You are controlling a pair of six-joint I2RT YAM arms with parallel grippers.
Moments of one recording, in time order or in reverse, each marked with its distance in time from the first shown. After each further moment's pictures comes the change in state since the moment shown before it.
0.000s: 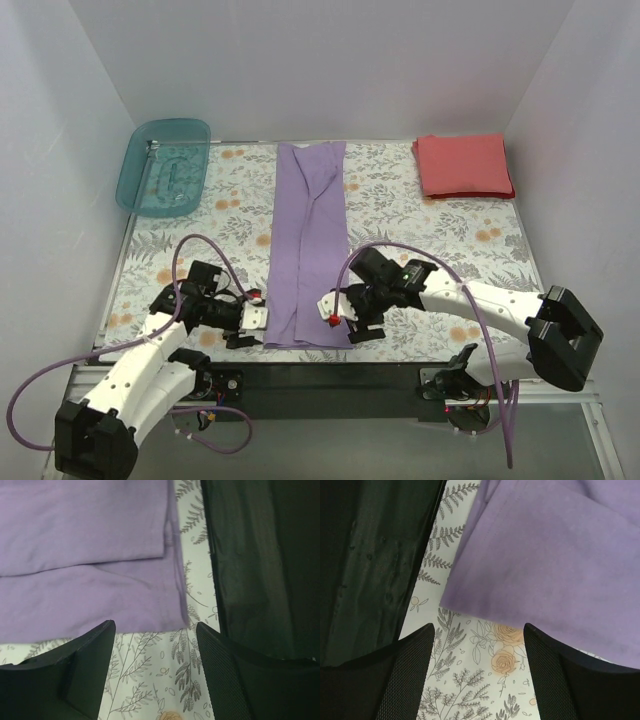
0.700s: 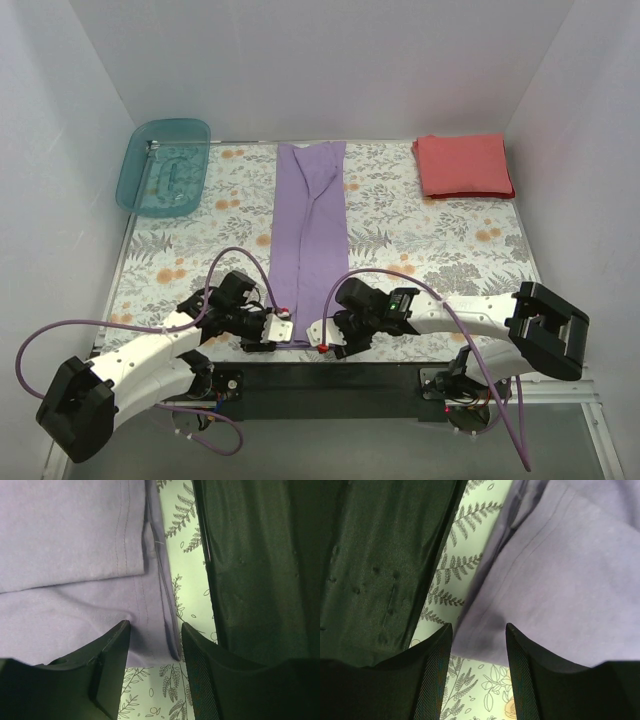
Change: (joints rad) left arm -0.354 0.107 -0.129 0.351 -0.209 -0.281; right arm 0.217 0.056 -0.168 0.317 0.167 0.117
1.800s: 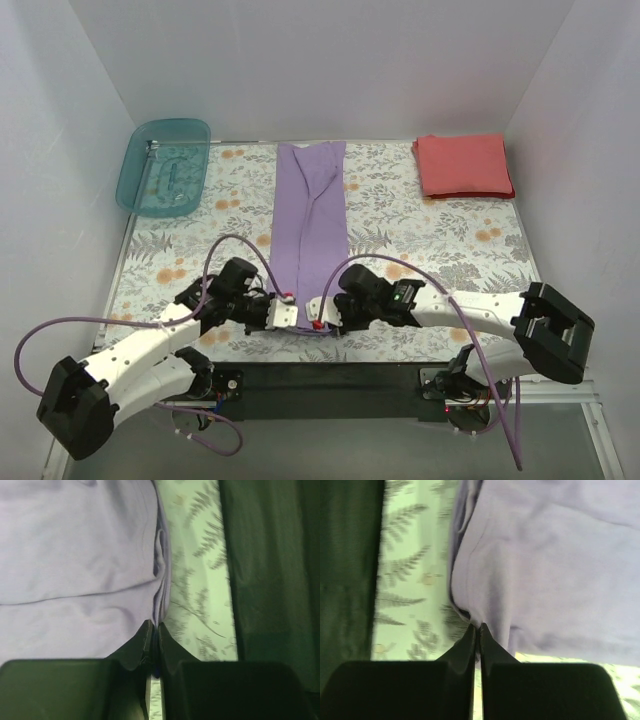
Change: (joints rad) left arm -0.036 -0.013 0.084 -0.029 -0.059 -0.045; right arm -0.039 -0.013 0.003 0.056 0.089 0.114
